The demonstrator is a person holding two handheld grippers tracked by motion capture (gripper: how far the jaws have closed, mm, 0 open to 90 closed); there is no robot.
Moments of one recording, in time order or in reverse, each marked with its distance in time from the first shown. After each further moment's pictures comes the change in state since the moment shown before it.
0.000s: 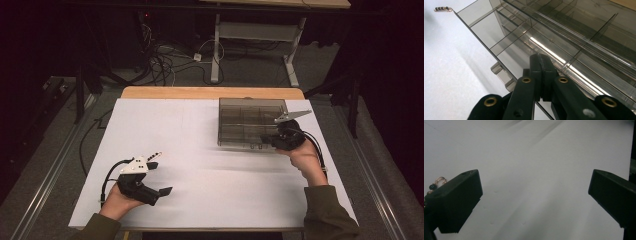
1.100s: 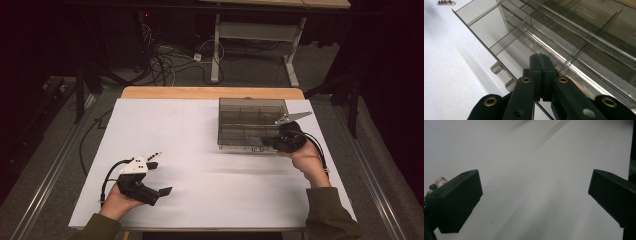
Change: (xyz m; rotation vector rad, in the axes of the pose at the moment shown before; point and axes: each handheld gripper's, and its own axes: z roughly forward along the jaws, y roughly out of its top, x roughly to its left) left arm 0.000 0.000 0.000 0.000 -0.002 -0.001; right arm 0.002 -0.003 -0.004 0.024 0.012 -0.025
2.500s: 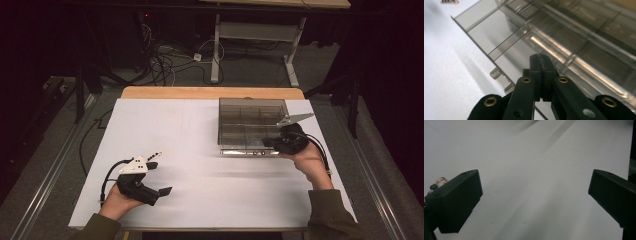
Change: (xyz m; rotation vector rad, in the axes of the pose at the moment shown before) left arm 0.000 0.000 -0.001 -0.002 0.001 0.000; right arm 0.003 -0.002 -0.010 -0.012 -0.008 -0.015
